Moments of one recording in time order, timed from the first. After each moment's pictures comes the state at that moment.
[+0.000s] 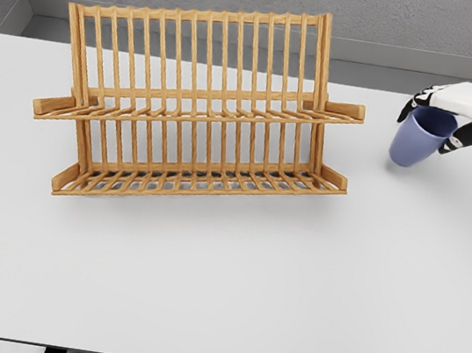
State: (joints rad) left arm 0.02 0.00 -0.13 -0.07 0.11 0.06 -0.17; right arm -0.99 -0.81 0.81 -1.00 0.21 -0.61 0.61
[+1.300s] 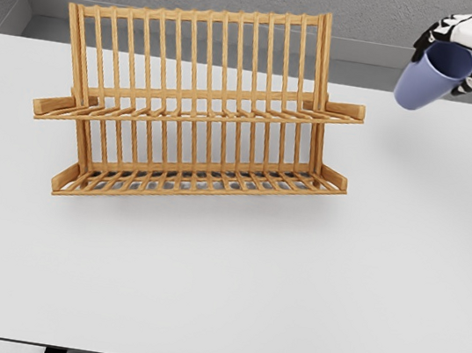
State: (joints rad) left arm 0.02 0.00 -0.13 -0.06 0.11 0.06 -0.17; right arm -1.07 -0.80 0.70 -1.07 0.21 -0.61 0.61
